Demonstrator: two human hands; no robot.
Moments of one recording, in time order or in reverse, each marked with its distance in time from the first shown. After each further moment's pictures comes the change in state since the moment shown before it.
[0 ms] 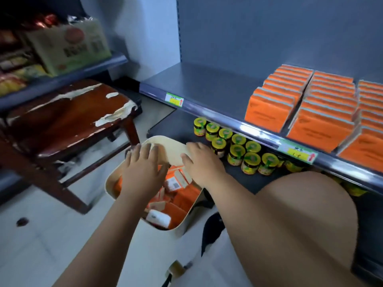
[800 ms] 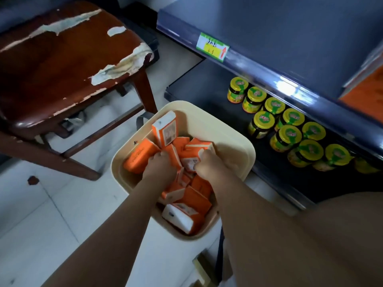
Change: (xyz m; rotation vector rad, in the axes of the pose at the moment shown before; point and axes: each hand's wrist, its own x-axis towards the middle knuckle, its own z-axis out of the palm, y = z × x) left_hand 0.057 -0.080 0.184 -0.248 -0.600 -0.398; right_hand 0.079 0.012 0.162 0.161 -0.577 0.465
